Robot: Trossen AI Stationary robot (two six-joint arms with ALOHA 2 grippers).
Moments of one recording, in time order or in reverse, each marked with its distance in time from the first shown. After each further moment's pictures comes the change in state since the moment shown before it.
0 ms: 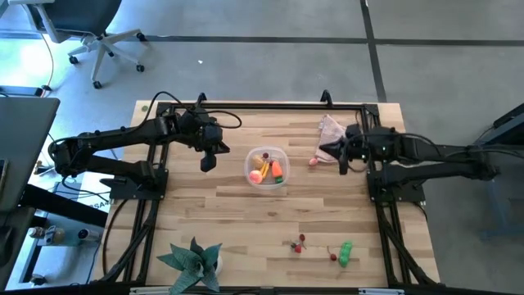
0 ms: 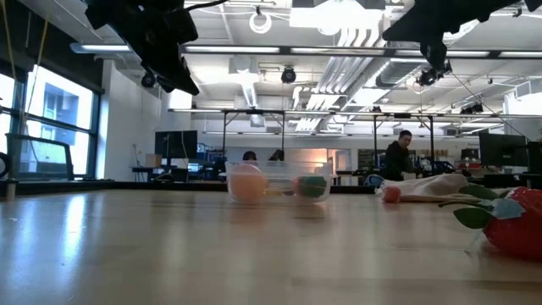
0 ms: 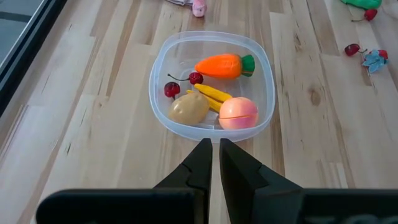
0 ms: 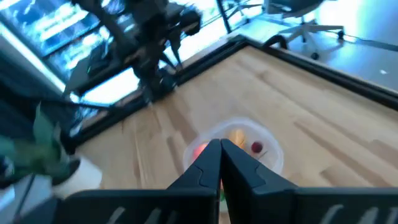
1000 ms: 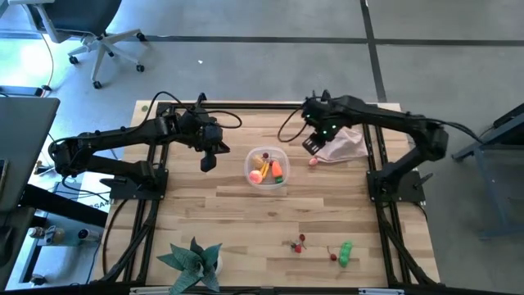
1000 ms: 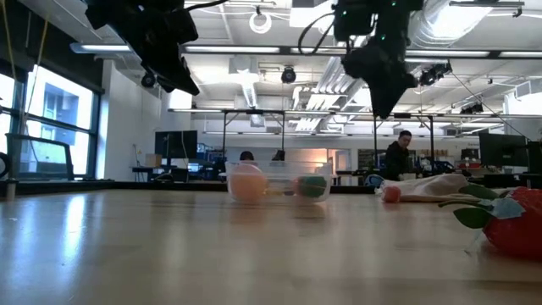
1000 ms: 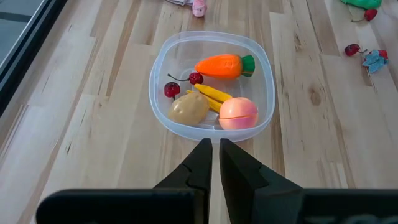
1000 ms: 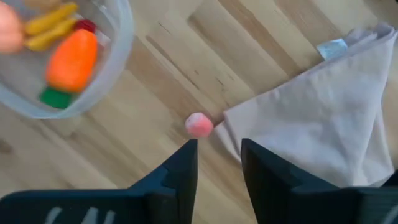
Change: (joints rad) left arm 0.000 0.001 0.000 0.002 0.000 0.000; right arm -0.287 0.862 0.684 -0.920 -0.087 -0.091
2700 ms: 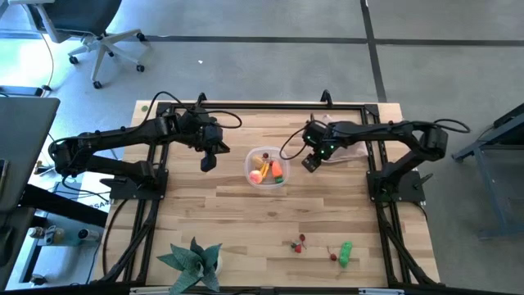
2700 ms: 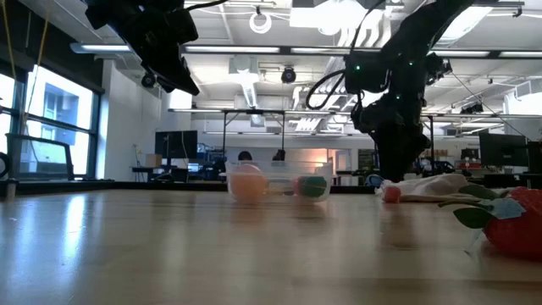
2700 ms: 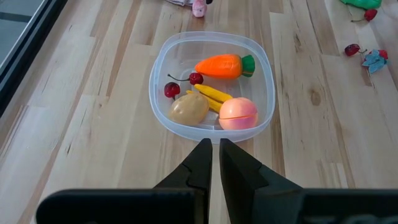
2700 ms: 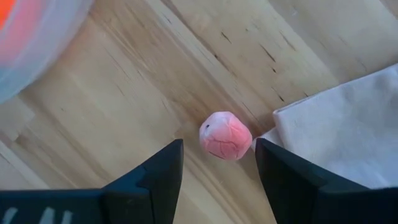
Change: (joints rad) left arm 0.000 0.000 0.000 0.001 0.000 0.000; right arm 0.008 0.002 -0.472 0.517 -0.111 0.020
